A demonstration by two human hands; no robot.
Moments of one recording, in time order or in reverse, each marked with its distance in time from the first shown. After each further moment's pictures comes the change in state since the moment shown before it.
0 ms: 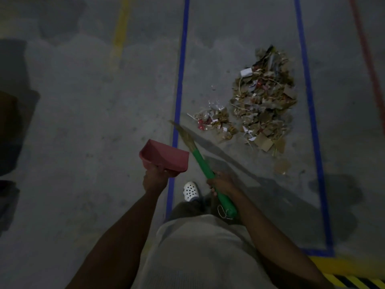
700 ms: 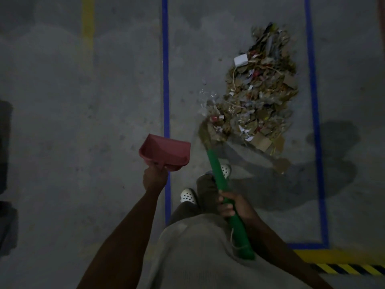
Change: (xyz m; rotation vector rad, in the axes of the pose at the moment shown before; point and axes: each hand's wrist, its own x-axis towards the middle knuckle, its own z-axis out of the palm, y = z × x) left_hand 0.140 0.167 0.012 0.167 -0.074 -0.005; right_hand 0.024 -0.141 -0.097 0.953 -0.306 0.434
